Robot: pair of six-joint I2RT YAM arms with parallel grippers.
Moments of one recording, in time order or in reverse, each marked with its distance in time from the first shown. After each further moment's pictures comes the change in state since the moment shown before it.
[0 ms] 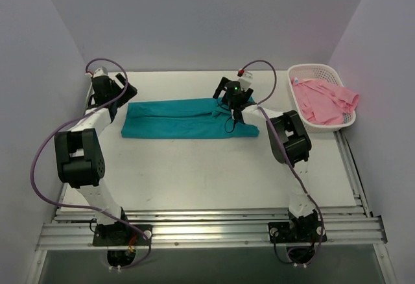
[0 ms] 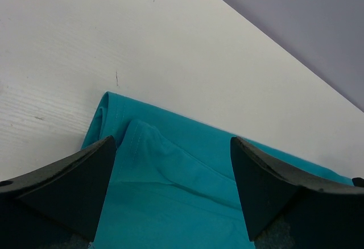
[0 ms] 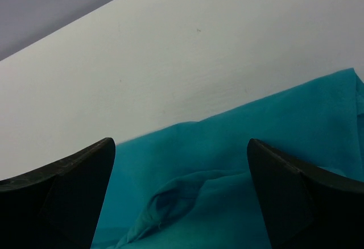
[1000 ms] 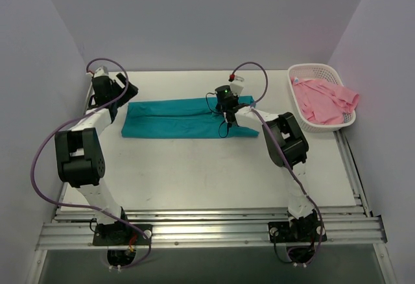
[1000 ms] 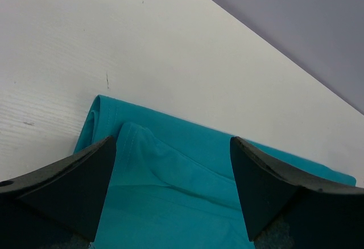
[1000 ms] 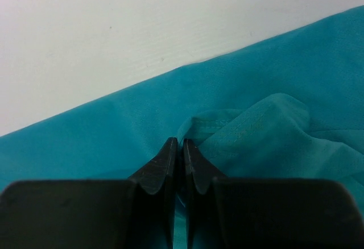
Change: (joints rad) left arm 0.000 0.006 -0.012 0.044 0.034 -0.003; right arm 0.077 -0.019 0.005 -0.194 0.074 0.011
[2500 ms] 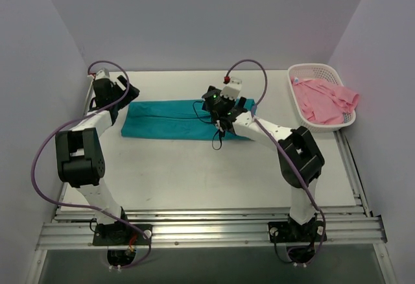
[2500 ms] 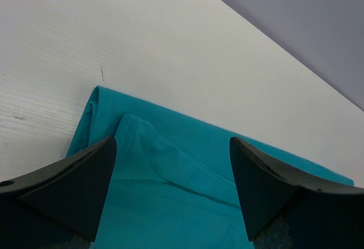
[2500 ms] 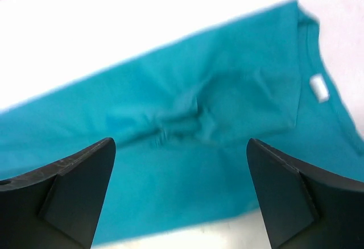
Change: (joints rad) left arm 0.000 -0.001 -0.039 0.039 0.026 -0.009; right arm 0.210 -0.288 -0.130 -0.273 0.297 0.120
